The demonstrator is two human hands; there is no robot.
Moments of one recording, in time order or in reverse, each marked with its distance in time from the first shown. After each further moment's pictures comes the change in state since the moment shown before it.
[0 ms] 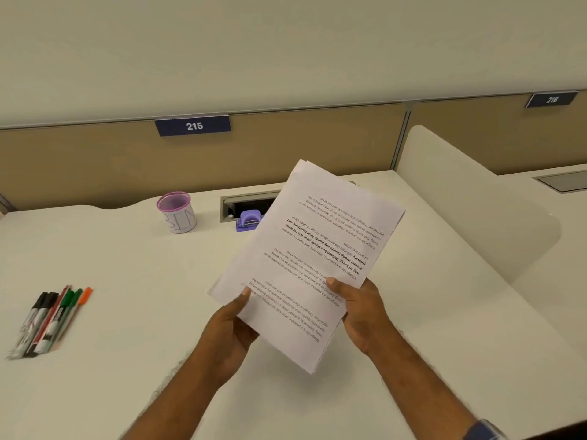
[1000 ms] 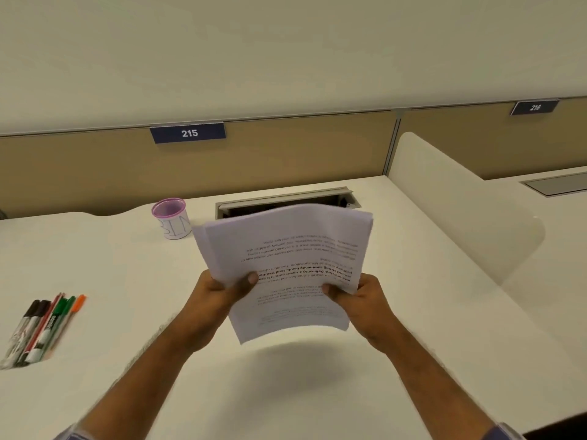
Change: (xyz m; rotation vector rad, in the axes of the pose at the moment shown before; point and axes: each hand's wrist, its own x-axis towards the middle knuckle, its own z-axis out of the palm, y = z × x) left_hand -0.004 0.054 0.019 0.526 -0.312 0.376; right_hand -0.015 -0.025 -0.011 -0.516 -0.167 -0.255
